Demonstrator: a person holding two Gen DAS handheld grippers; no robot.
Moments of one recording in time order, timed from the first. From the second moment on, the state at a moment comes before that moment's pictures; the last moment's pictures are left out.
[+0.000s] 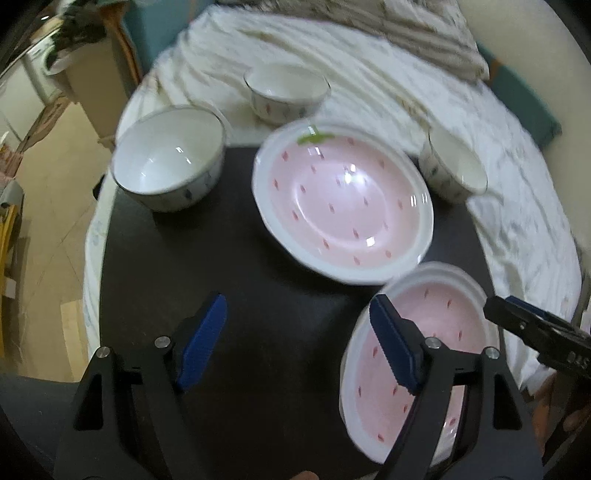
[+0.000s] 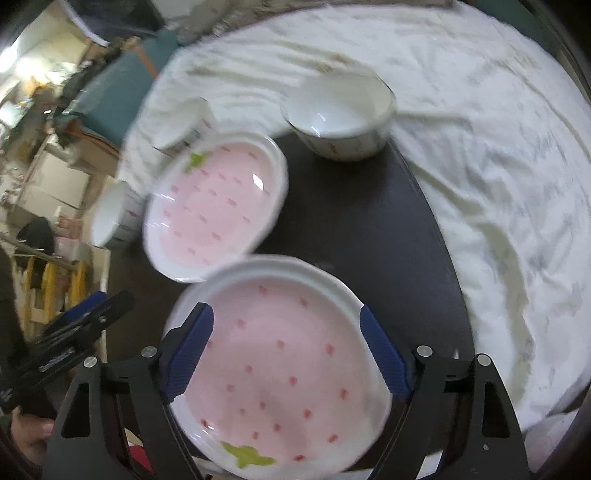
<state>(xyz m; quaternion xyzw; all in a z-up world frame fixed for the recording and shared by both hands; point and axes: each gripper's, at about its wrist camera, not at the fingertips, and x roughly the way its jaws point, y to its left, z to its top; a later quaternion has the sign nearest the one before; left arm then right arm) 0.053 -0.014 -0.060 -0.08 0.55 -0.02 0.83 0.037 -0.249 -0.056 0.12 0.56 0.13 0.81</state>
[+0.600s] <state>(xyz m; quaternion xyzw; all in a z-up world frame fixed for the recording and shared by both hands) 0.063 0.014 -0.028 -0.05 0.48 0.05 0.88 0.061 -0.242 -0.016 0.12 0.47 0.07 0.87</state>
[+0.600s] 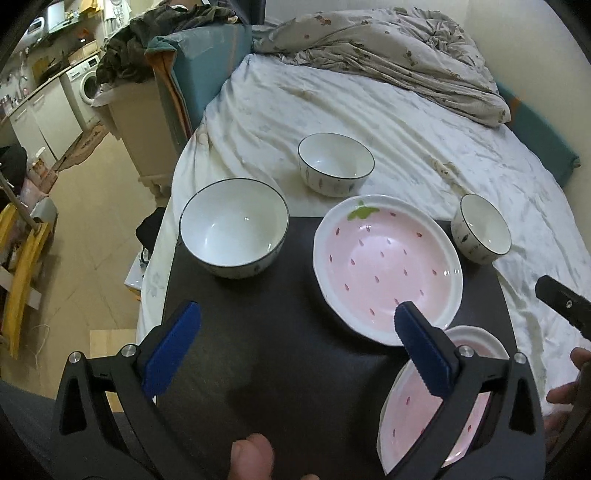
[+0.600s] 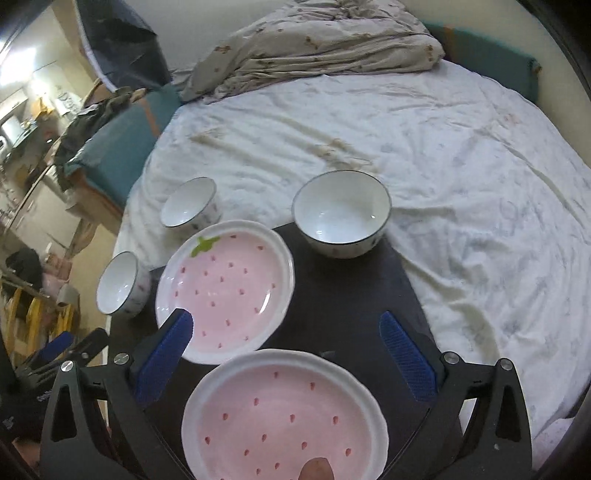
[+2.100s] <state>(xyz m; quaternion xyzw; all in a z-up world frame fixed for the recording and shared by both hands) 0.170 -0.017 -0.140 -0.14 0.65 0.00 0.75 0.170 -0.232 -0.137 0.19 0.63 0.20 0.73</state>
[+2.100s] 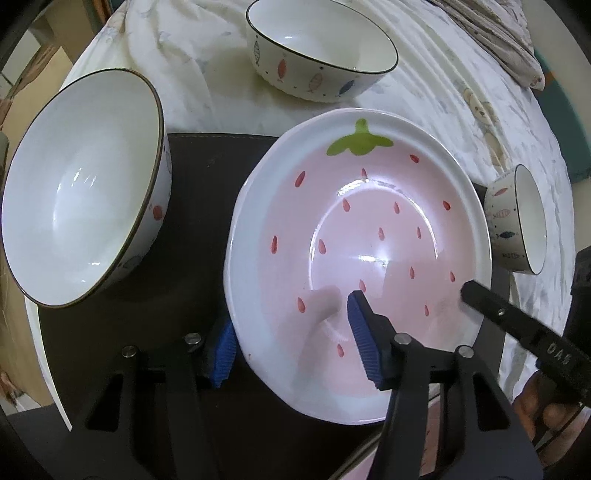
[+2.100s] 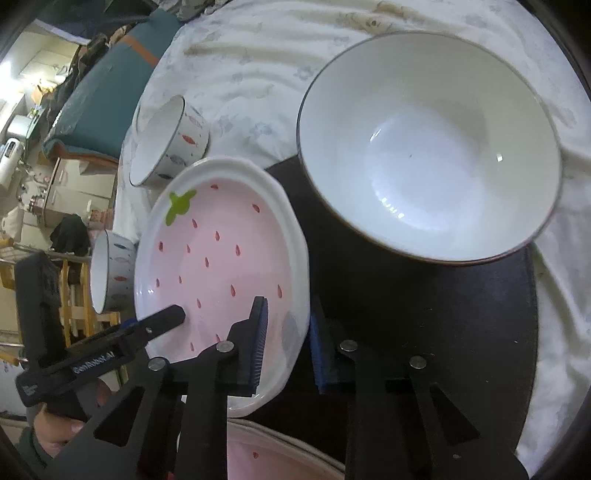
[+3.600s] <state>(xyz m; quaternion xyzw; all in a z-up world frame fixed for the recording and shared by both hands) 0.109 -0.019 -0.044 -0.09 0.58 -0.05 0.81 0.094 -0.238 -0.056 0.17 0.56 0.20 0.79</state>
